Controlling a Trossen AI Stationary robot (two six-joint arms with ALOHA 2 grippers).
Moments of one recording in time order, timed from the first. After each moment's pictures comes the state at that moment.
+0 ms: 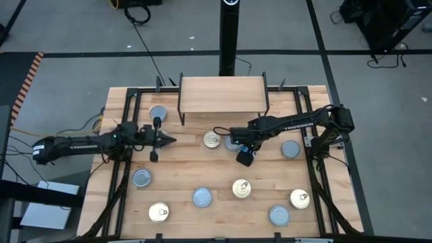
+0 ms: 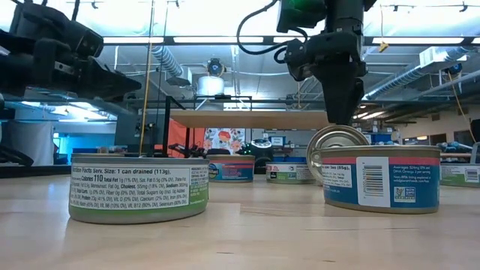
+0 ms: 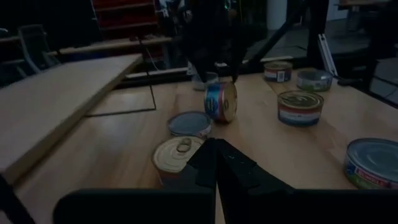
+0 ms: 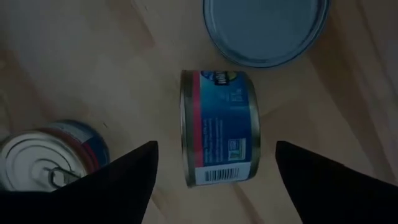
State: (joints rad) left arm 0.23 0.46 0.02 0.35 0.23 0.14; right arm 0.00 1.70 1.28 -1.02 -0.04 0.54
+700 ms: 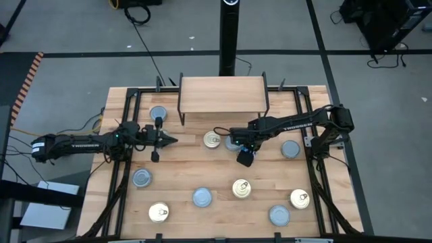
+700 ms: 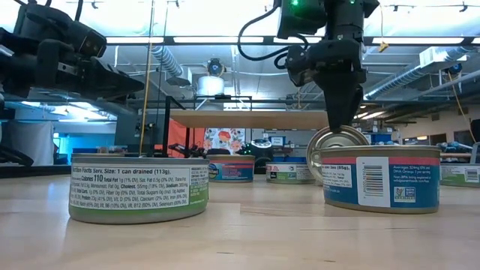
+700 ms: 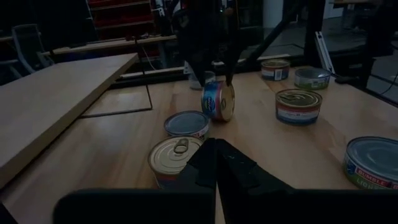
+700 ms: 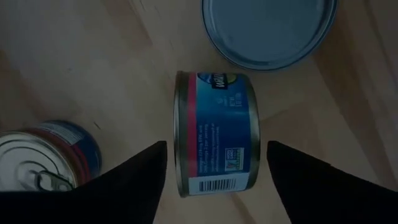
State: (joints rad) left arm 0.23 0.53 0.02 0.42 0.24 0.15; right arm 0.00 1.70 1.25 -0.98 -0.06 0.51
